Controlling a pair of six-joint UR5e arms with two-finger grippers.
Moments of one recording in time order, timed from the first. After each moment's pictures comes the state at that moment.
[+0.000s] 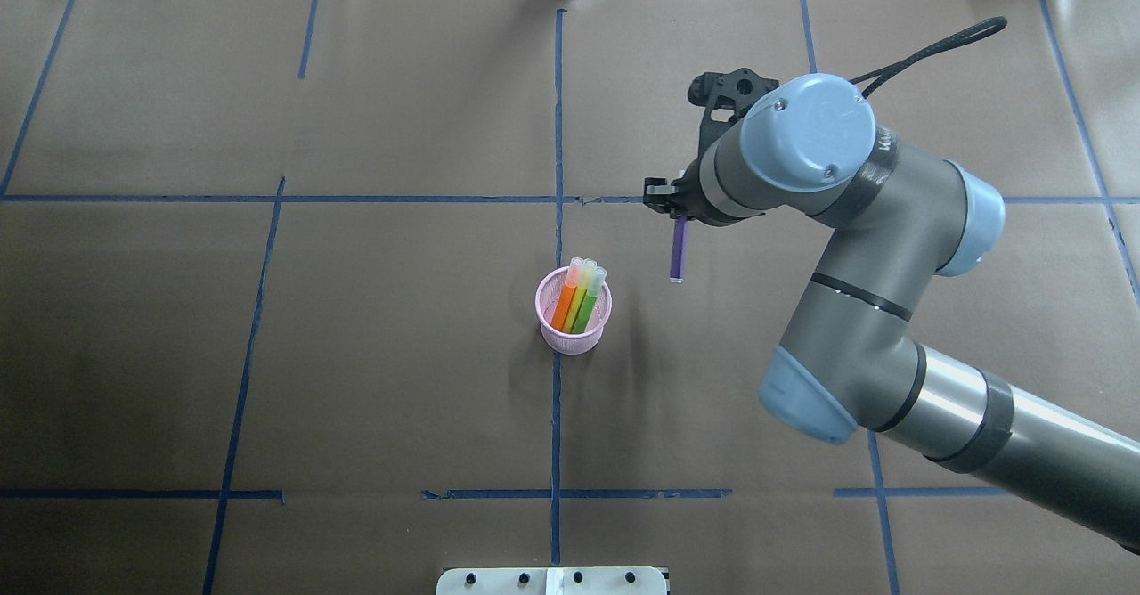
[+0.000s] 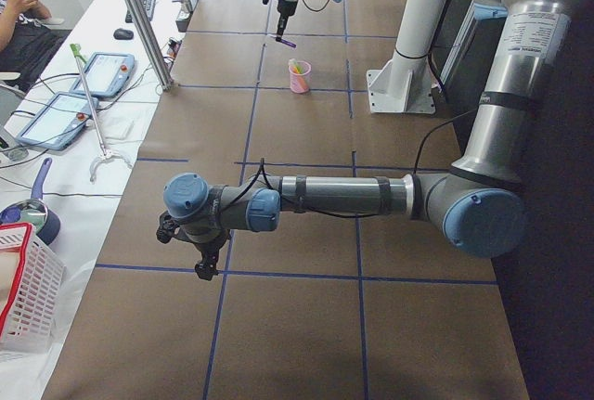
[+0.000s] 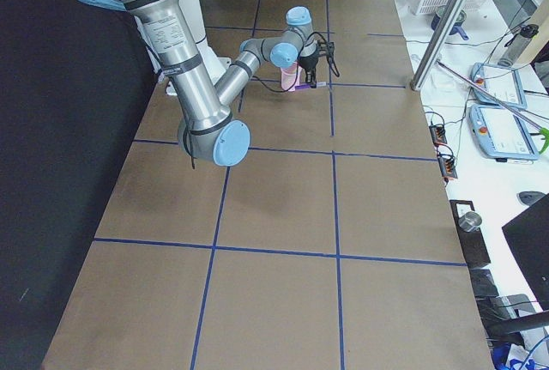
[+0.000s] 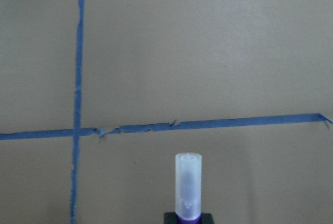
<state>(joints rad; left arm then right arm) -1.55 -1.77 -1.36 -1.62 -2.39 0.14 0.62 -1.01 1.82 -1.48 1.73 1.23</state>
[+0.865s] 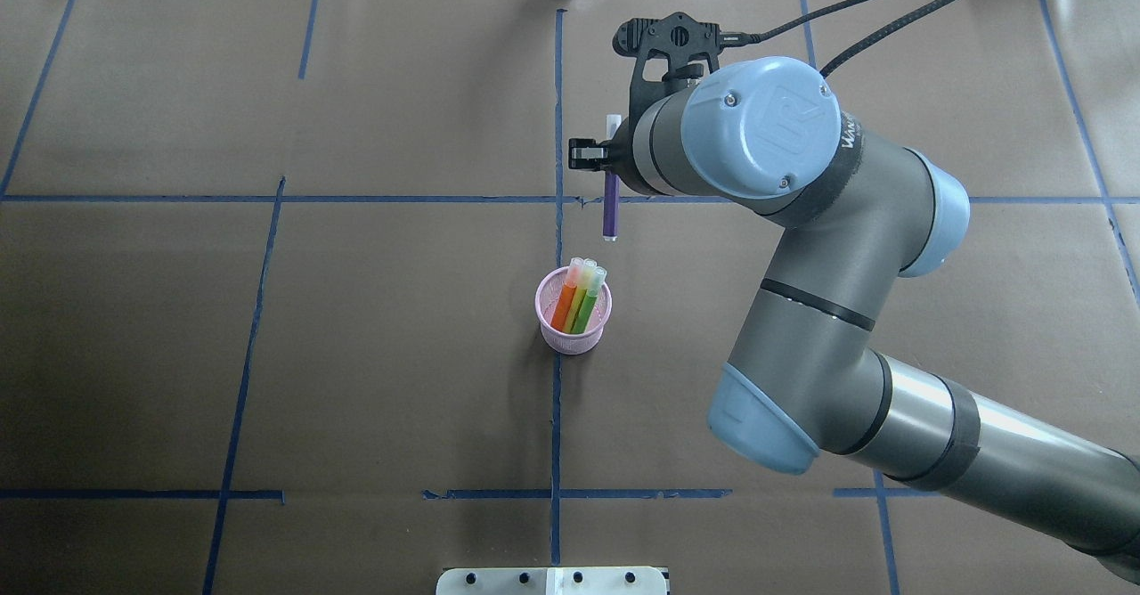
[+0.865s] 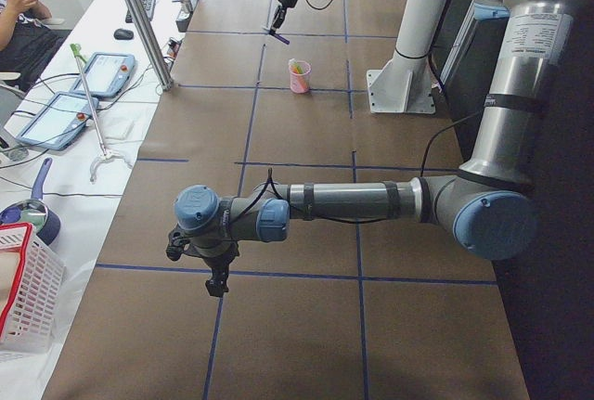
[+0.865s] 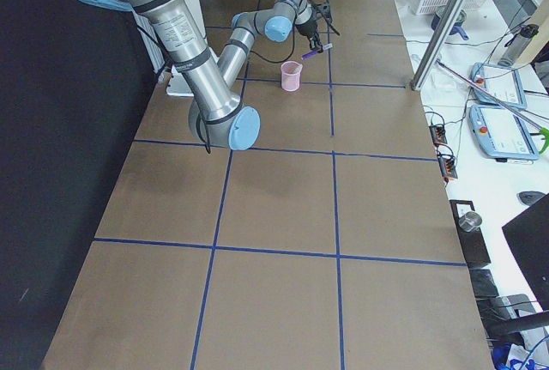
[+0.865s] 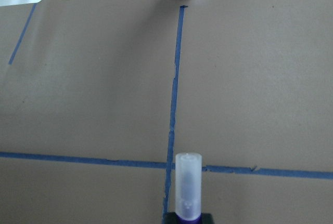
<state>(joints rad) -1.55 -1.72 -1.36 -1.62 -2.33 0.12 0.57 -0.89 1.87 -1.48 1.54 1.17</state>
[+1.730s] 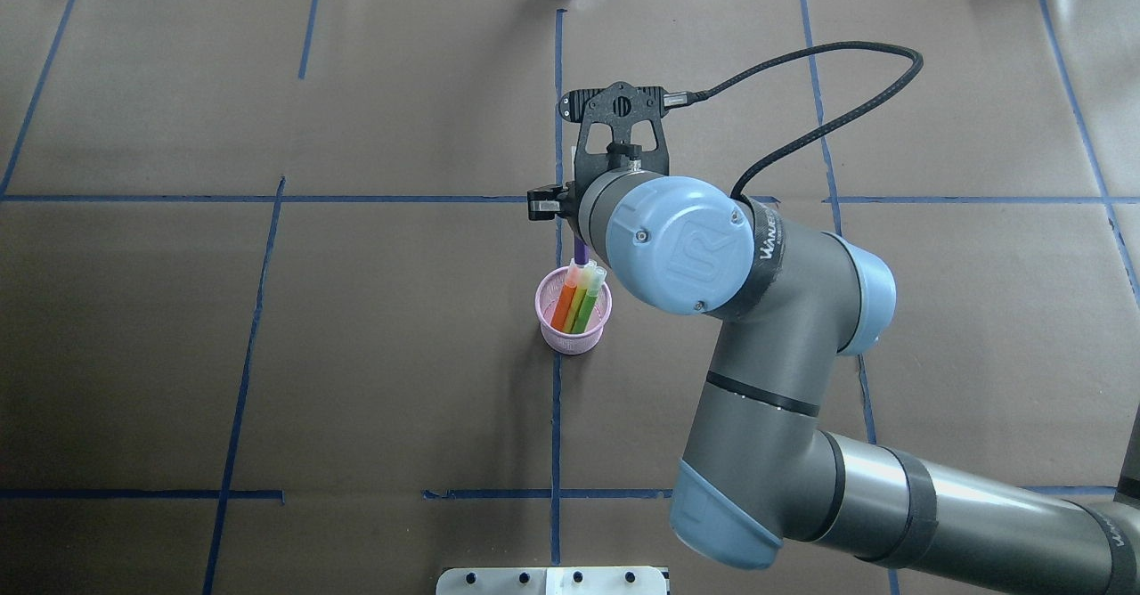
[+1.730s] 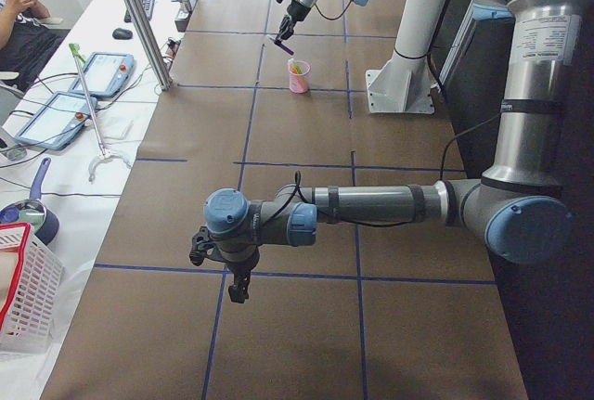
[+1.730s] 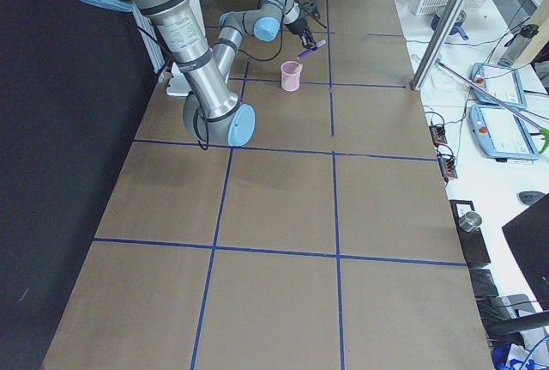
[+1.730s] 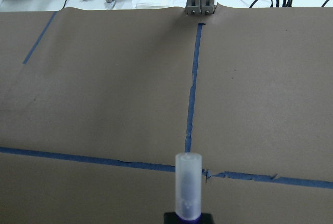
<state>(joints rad) -1.55 -1.58 -1.51 -1.63 -2.30 0.12 0.44 -0.89 1.86 -1.48 1.35 1.17</state>
